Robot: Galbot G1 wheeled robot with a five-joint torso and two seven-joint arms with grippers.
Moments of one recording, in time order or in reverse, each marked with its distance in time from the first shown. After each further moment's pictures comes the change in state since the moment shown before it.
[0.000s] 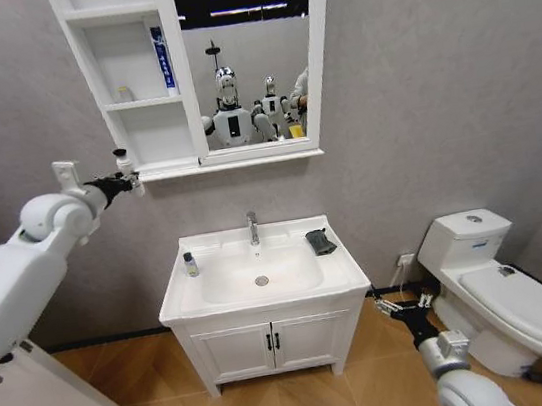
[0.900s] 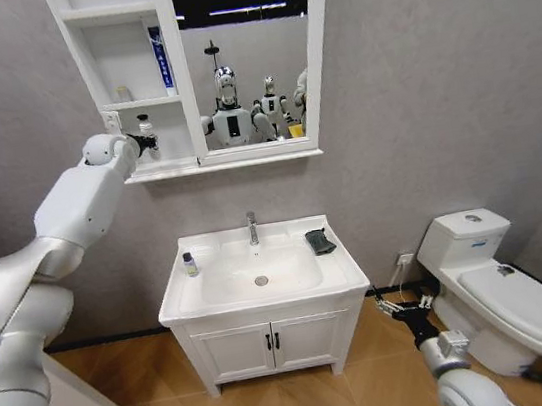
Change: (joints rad) left arm -0.291 -0.417 0.061 0.729 0.195 -0.085 0.139; right arm 0.014 0.000 -0.005 -0.045 0.001 0.019 -0.007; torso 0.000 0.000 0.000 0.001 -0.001
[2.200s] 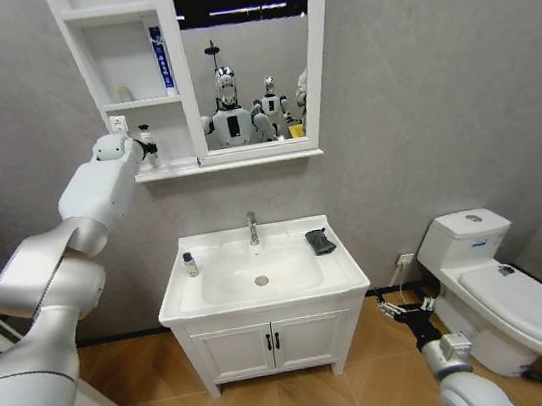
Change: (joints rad) left arm -0.015 -0.098 -0.081 0.180 0.127 0.019 0.062; right arm -0.014 -0.004 0.005 0.002 -0.002 0.011 0.005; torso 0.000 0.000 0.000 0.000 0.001
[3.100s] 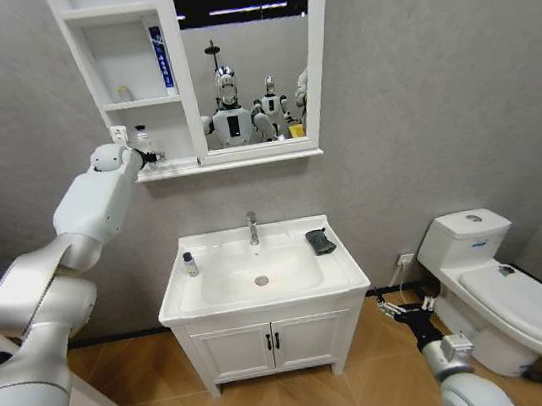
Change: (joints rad) left arm 0.141 0.154 -0.001 -0.354 -0.091 0.115 -0.072; right arm -0.004 -0.002 0.006 0.011 -0.007 0.002 0.029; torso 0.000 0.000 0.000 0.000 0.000
